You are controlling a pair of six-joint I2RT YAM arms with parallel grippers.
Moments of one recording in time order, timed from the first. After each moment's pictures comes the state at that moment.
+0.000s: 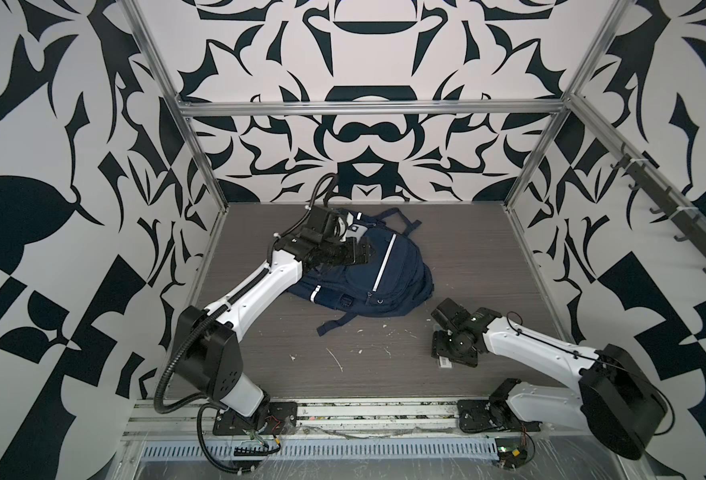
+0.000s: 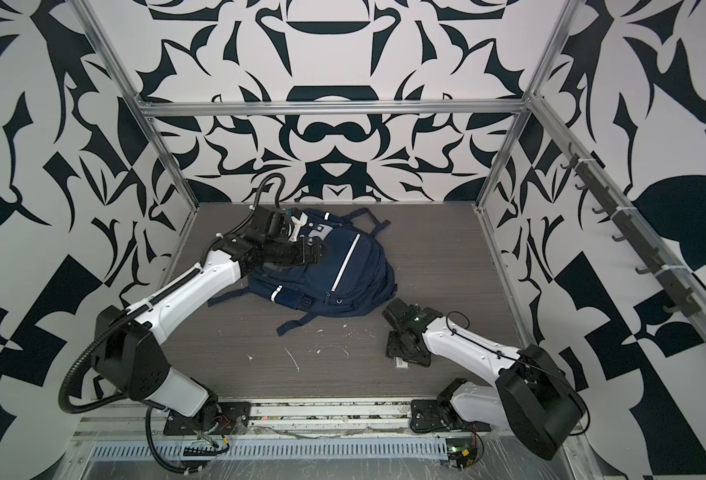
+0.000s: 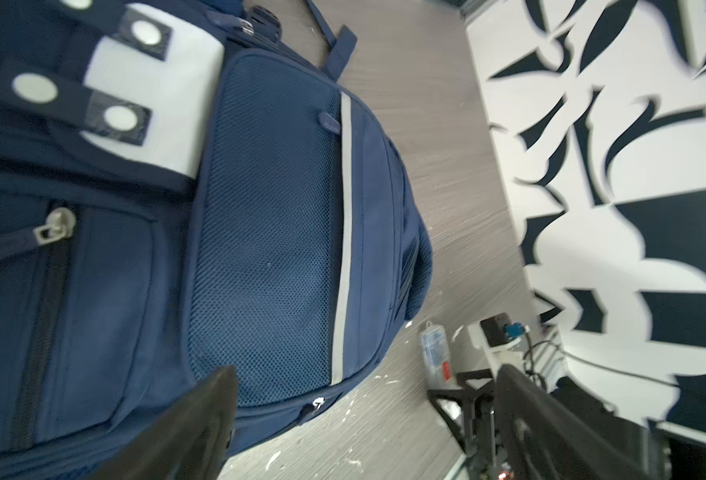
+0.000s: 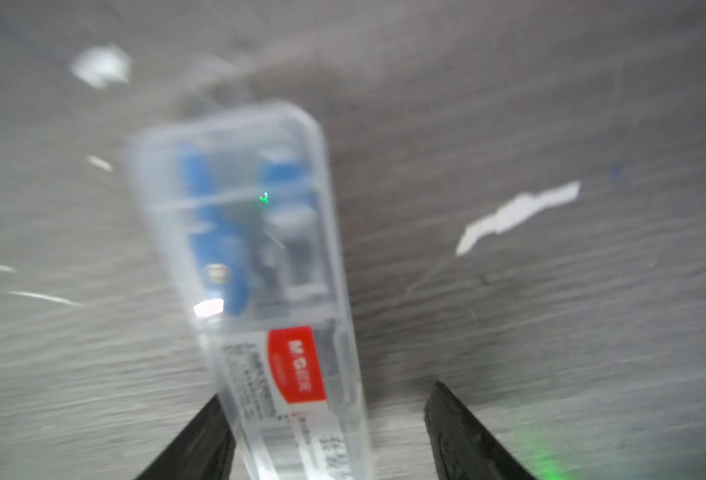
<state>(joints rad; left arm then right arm) -0.58 1.60 1.41 -0.60 0.35 -0.48 0.63 1.21 0.54 -0.80 0.03 0.89</state>
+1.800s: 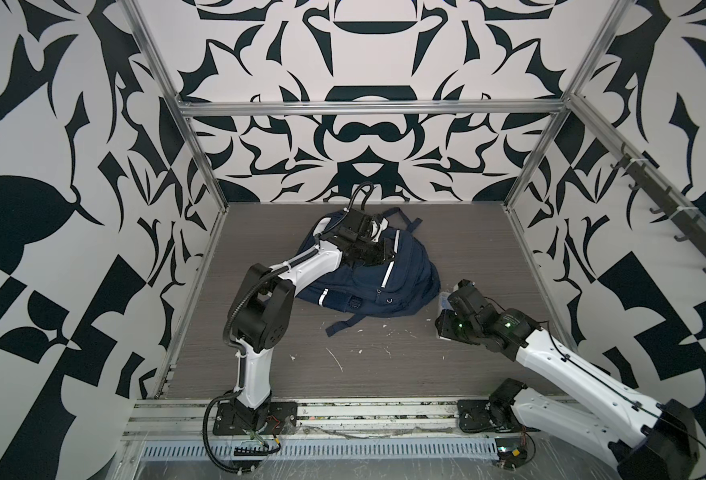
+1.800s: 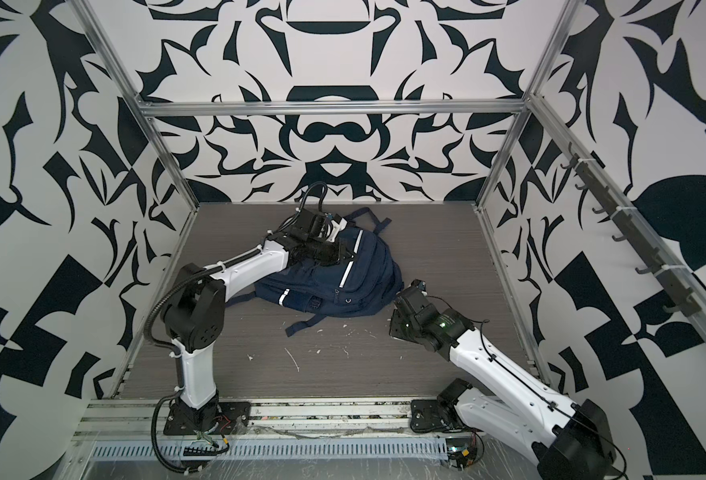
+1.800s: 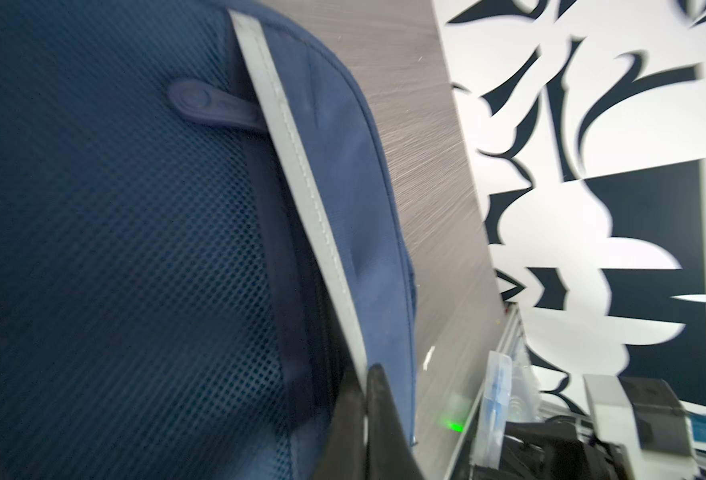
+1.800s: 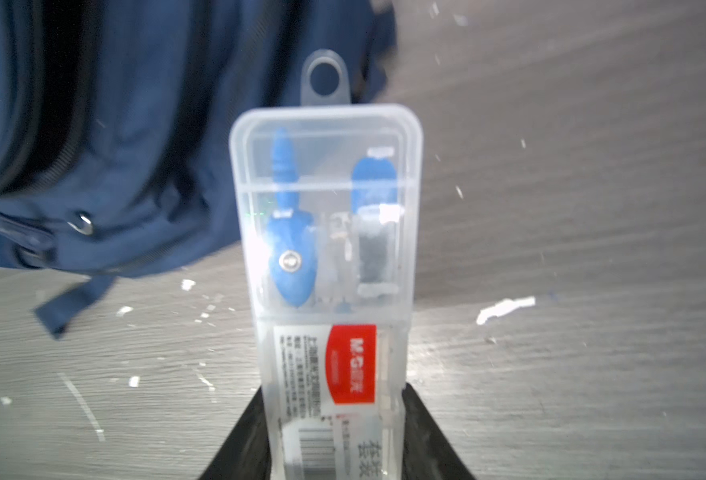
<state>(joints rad) -0.61 1.92 1.50 -0.28 0.59 -0.61 0.63 0.95 0.71 -0.79 0.10 0.81</state>
